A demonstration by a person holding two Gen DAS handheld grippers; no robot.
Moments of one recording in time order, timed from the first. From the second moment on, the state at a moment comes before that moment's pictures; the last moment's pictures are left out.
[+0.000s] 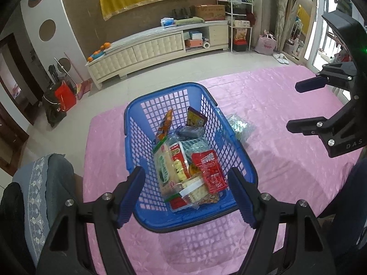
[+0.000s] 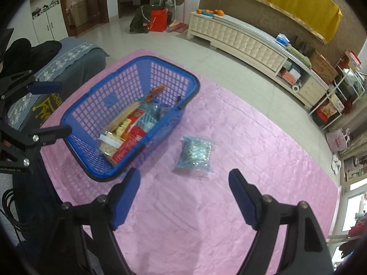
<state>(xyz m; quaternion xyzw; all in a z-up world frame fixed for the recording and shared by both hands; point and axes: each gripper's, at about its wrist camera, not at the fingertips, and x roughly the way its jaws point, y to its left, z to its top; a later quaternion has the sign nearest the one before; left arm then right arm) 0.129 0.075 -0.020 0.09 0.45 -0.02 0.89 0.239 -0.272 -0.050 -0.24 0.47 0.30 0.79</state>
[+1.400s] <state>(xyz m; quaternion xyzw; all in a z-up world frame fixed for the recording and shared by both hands) 0.252 0.091 -0.106 0.08 0.54 -0.01 0.84 0.354 -0.271 -0.210 -0.23 0.56 0.29 0.74</state>
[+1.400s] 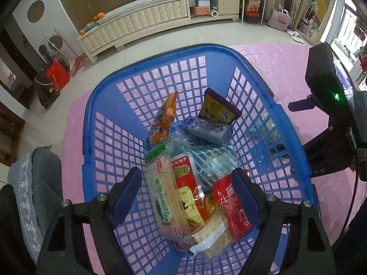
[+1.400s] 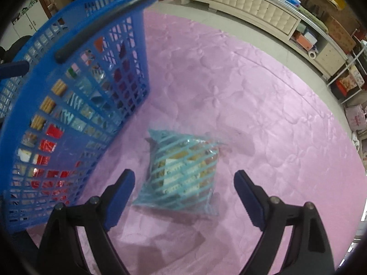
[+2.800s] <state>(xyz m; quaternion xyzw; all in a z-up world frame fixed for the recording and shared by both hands) 0.104 0.092 0.009 0.09 0.42 0.02 0.90 0.190 -0.230 -0.016 -0.28 0.40 0.33 0.80</state>
